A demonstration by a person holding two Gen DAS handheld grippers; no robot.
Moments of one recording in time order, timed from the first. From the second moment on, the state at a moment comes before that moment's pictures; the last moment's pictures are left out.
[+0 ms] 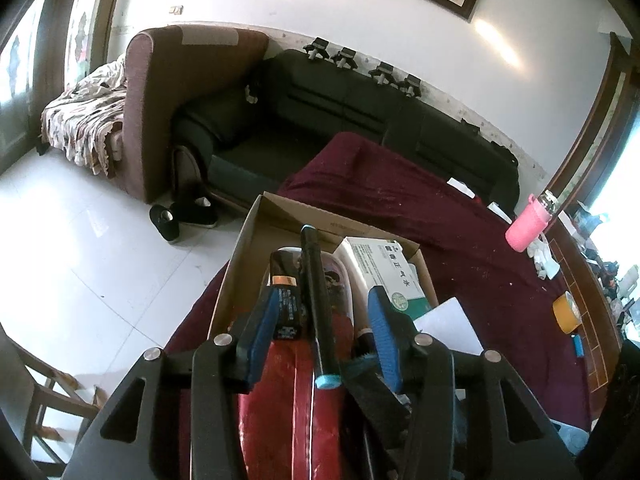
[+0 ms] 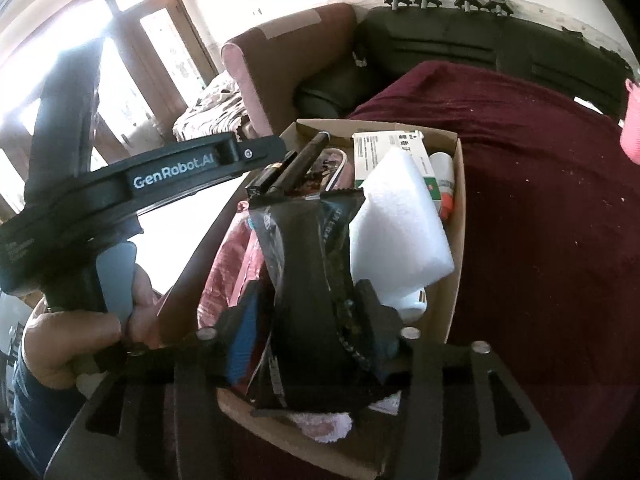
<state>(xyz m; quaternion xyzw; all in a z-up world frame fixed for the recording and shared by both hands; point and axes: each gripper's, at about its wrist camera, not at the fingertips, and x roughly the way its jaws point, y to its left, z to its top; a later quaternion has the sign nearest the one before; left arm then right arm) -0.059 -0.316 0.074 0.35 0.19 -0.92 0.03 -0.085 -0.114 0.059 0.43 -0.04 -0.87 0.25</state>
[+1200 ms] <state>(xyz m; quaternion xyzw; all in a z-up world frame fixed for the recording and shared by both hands) 0.107 -0.182 0.063 0.28 0.03 -0.94 0.19 0.076 0.000 0.054 0.29 0.01 -0.95 0.14</state>
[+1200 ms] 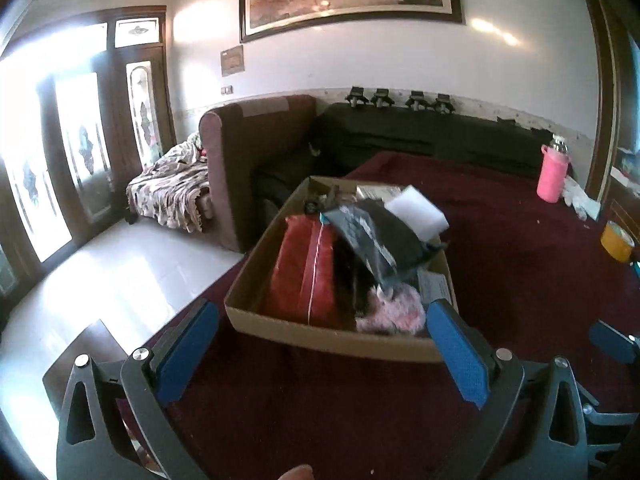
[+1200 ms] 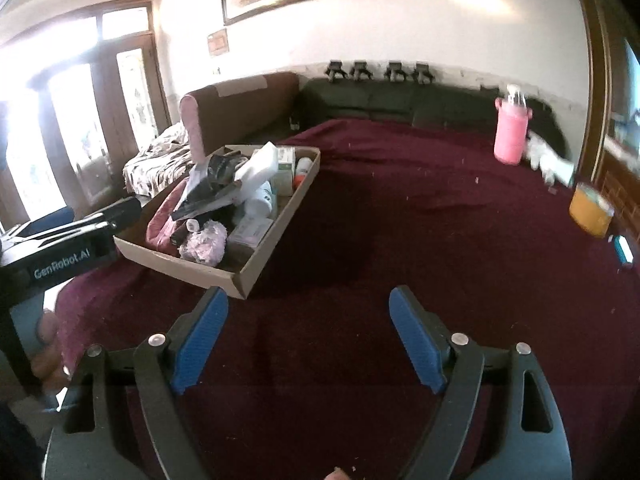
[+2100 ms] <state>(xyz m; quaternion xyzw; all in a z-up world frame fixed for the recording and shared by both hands) 0.127 -0.179 0.056 0.26 0.01 -0.94 0.22 0.079 0.001 0.043 0.29 0.01 -0.94 0.16</state>
